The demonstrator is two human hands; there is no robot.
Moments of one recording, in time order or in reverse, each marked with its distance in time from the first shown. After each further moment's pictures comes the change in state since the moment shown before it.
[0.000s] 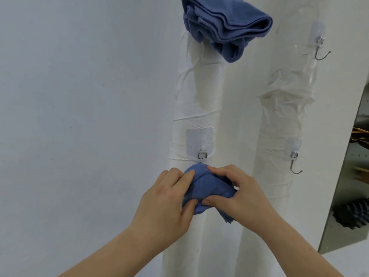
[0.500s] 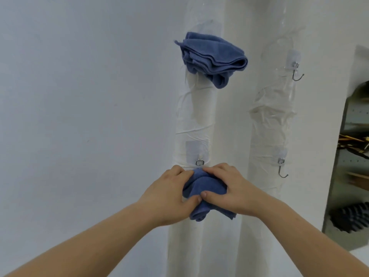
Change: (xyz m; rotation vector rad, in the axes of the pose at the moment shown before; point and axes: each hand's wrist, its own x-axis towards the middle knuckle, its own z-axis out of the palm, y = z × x) left_hand 0.022 0.019 -0.050 -0.071 -0.281 -0.087; right_hand 0.006 -0.044 -0.026 -0.353 -0.284 -0.039
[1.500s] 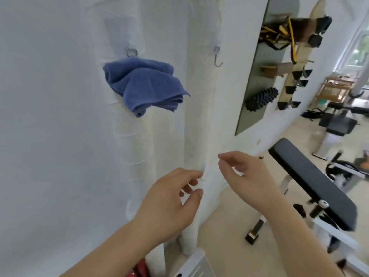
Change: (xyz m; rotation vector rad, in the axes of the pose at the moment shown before) left_hand -0.165 0.060 0.108 -0.627 -0.305 0.055; right_hand -0.237 -0.009 0.085 0.225 0.429 0.698
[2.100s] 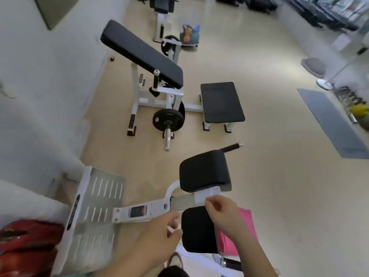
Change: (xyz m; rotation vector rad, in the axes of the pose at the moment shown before) left_hand -0.318 0.058 0.245 -0.176 -1.298 -0.333; right_hand -0.520 0.139 -0.054 -0.207 0.250 1.167
